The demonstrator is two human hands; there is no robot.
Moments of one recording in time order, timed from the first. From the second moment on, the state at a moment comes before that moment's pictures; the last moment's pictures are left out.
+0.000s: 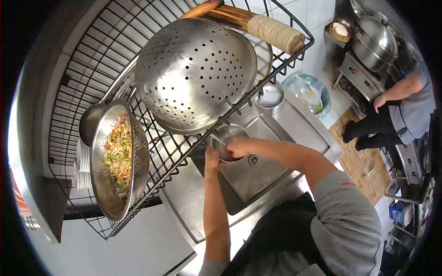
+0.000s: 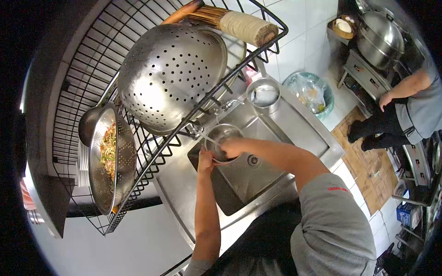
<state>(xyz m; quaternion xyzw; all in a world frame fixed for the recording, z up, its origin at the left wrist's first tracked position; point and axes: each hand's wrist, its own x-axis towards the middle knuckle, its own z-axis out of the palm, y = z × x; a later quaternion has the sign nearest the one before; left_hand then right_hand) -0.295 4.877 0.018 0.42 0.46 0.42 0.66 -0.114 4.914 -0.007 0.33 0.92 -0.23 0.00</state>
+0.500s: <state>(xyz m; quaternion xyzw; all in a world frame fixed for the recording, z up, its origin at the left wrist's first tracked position) -0.250 4.917 0.064 0.85 0.47 0.19 -0.13 -0.086 4.919 -0.074 0.33 0.73 -0.54 -0.27</state>
